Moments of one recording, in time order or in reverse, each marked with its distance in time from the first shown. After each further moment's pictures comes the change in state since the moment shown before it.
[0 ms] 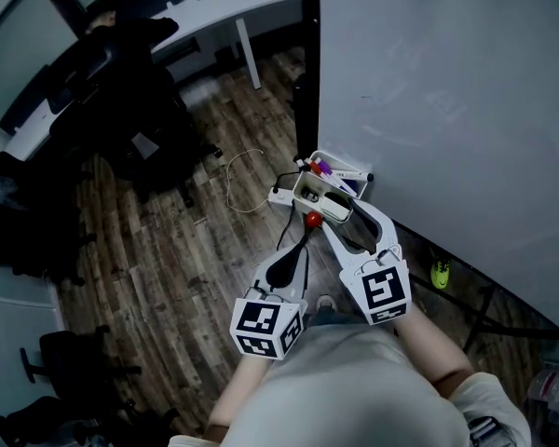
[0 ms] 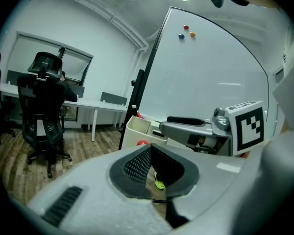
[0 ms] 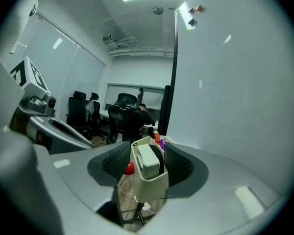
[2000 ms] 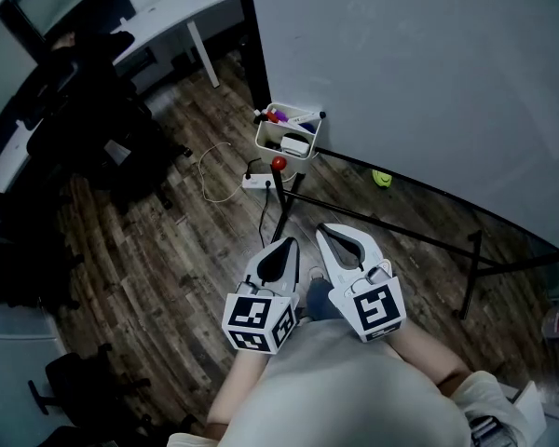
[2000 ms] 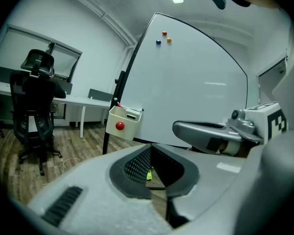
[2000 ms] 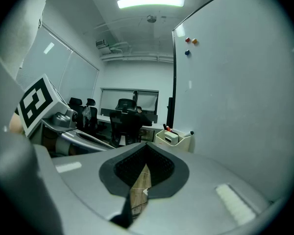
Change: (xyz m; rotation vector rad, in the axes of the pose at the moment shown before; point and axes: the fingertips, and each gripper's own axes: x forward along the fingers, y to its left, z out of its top) left arm -0.082 -0.065 -0.053 0.039 0.034 -0.144; right arm -0.136 0.095 -0.009 0.092 -0.020 -0.088
